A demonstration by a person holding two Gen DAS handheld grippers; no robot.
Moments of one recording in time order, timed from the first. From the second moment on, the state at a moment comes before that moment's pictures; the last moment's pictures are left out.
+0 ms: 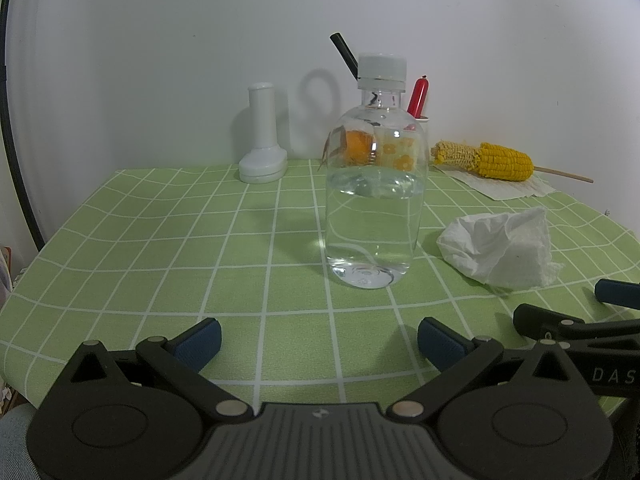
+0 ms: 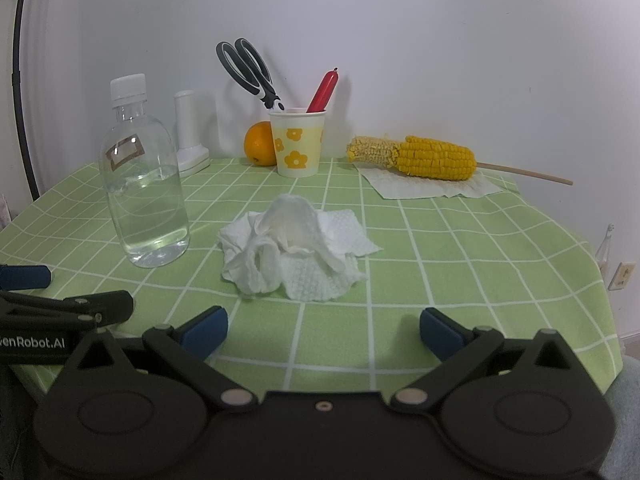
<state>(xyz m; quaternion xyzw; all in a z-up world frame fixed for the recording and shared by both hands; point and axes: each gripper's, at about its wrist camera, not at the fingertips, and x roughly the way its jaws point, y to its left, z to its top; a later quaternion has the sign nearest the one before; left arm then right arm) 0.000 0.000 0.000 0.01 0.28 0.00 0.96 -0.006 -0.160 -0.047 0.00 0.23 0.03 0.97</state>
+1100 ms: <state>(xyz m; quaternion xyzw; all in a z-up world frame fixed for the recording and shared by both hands) -0.015 0.006 -0.014 0.01 0.28 0.01 0.96 -0.006 -0.160 -0.047 0.00 0.23 0.03 0.97</state>
